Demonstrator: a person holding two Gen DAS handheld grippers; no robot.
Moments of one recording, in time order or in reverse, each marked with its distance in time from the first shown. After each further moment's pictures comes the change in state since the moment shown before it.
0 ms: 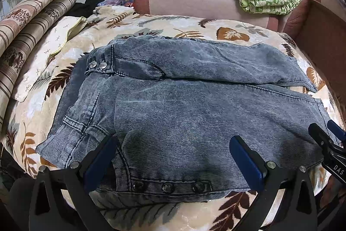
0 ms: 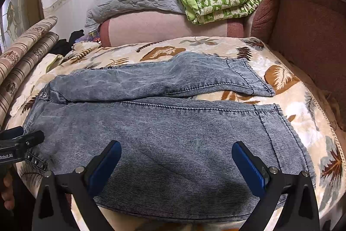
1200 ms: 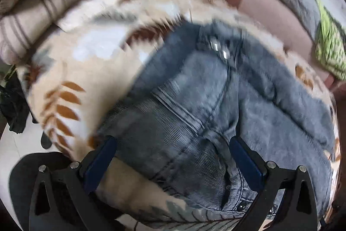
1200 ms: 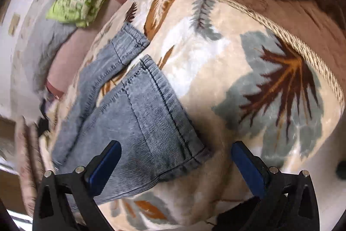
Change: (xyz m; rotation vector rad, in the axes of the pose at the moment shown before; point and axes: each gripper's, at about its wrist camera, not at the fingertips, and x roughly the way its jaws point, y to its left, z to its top) left arm 0.013 0.152 -0.003 -0.480 0.080 0.135; right arm -0.011 -0.213 -0.031 0.716 0.312 0.061
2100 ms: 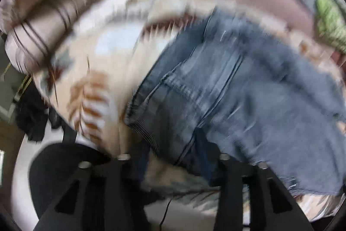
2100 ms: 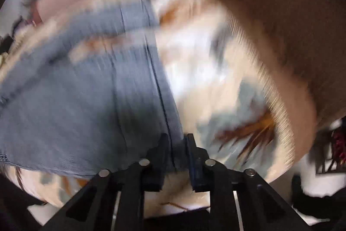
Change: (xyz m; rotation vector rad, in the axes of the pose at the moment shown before) left arm 0.002 0.021 -0.015 0.123 0.089 0.124; right arm 0.016 0.037 -0.006 -0.446 0.045 -0.386
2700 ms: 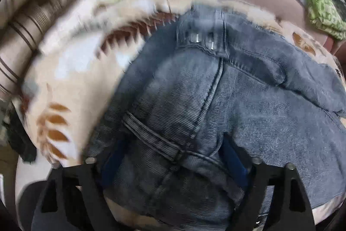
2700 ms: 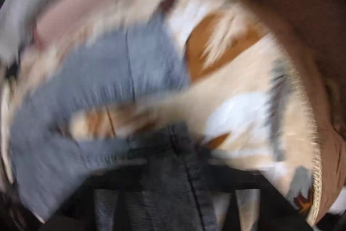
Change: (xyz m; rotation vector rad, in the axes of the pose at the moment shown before) left arm 0.020 -0.037 0.033 0.139 -0.061 -0.039; right arm 0.050 0.033 0.108 -0.039 -0.023 0.116
